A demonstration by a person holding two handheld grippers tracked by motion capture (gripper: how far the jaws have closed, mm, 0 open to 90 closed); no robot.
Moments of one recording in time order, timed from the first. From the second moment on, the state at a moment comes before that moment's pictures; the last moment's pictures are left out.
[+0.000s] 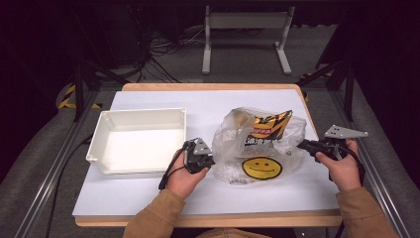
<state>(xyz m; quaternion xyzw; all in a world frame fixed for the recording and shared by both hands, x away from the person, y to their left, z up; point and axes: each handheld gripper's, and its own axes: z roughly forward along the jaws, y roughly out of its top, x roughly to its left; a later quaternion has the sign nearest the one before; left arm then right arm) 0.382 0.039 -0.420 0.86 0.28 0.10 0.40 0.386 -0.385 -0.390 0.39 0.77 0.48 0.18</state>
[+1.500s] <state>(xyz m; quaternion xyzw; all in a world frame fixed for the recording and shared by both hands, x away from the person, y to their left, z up) 0.376 0.026 -0.325 0.78 0.25 0.17 0.54 0.348 -0.386 -0.332 0.32 0.75 0.53 0.25</state>
